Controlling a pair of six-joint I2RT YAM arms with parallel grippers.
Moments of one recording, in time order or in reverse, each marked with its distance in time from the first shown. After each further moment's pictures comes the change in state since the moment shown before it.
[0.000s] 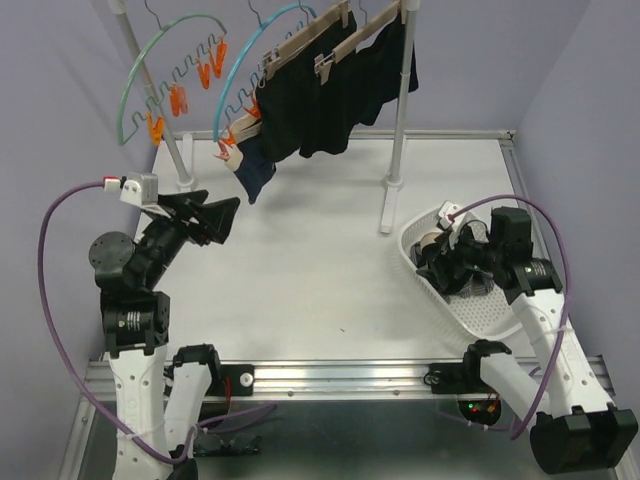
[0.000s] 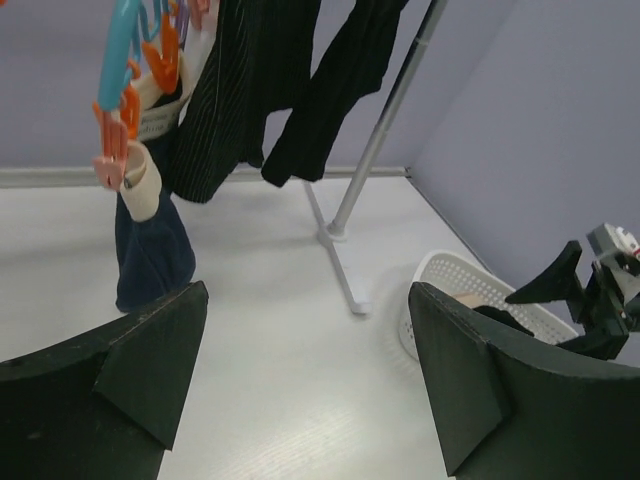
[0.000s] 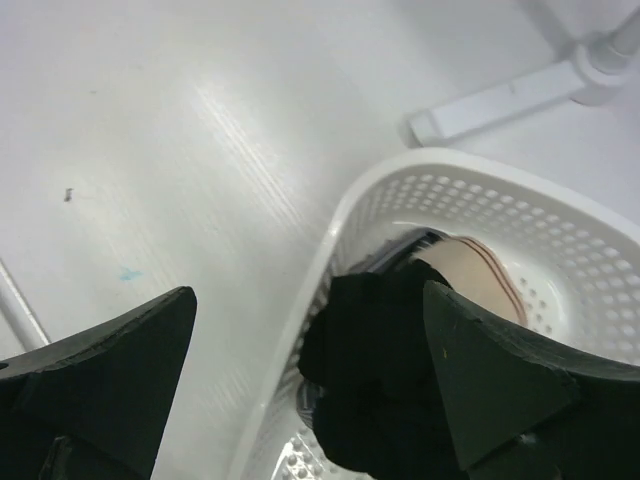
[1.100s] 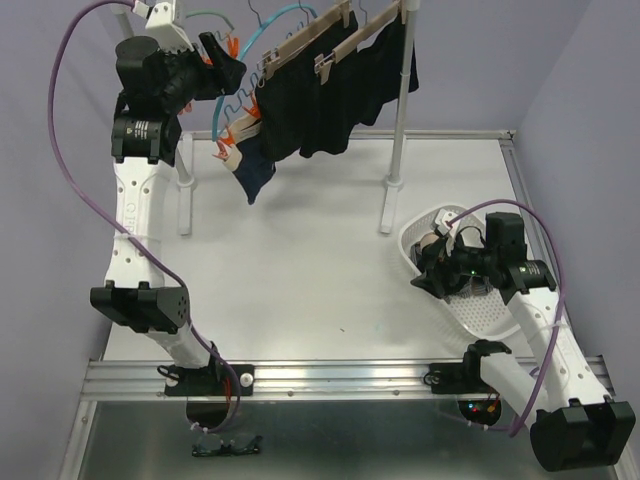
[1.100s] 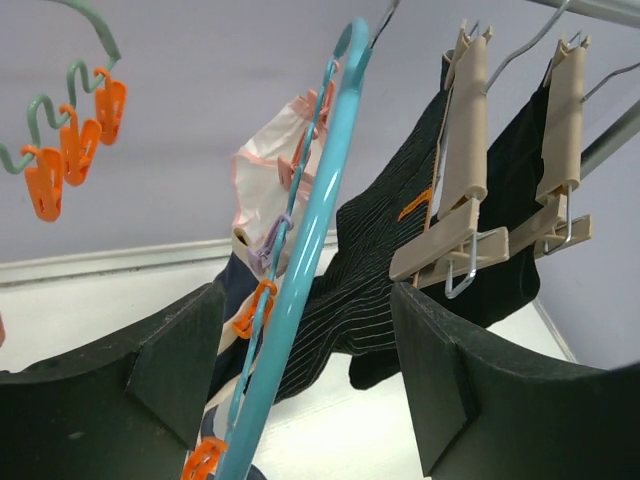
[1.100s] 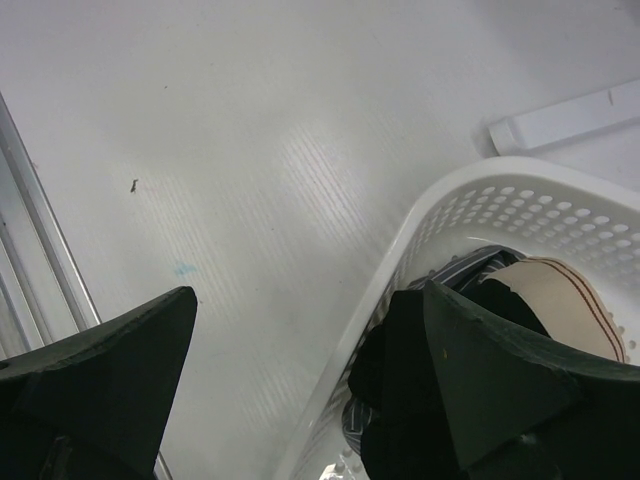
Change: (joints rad) left arm -0.135 1.058 1.189 -0.289 -0.222 0.118; right arm 0.000 0.025 -0.068 -0.001 -0.189 -0.017
